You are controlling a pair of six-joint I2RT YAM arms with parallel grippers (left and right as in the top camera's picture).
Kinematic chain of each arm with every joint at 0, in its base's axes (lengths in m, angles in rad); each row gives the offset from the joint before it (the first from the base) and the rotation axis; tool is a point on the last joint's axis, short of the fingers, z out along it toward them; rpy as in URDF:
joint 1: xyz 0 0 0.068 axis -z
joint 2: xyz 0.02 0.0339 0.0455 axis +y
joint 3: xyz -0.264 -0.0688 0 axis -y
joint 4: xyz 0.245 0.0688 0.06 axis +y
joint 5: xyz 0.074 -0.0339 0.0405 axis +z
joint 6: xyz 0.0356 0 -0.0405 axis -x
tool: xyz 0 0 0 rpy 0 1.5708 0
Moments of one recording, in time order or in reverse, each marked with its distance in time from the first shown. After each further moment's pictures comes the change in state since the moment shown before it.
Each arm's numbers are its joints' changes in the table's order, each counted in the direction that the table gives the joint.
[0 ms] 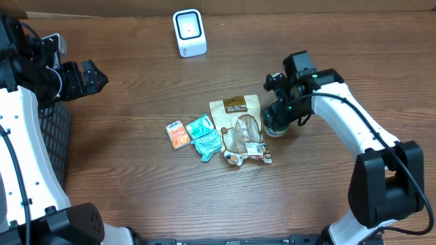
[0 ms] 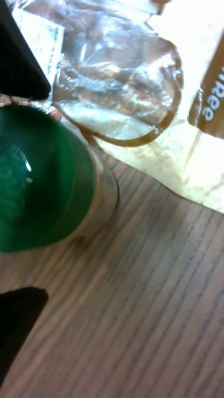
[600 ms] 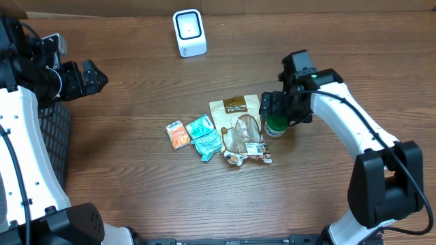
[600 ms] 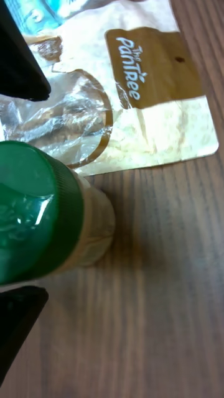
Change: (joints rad) left arm 0.000 0.000 0.000 0.000 0.000 0.000; right arm -0.023 0.000 0.001 -0.014 -0.006 -0.673
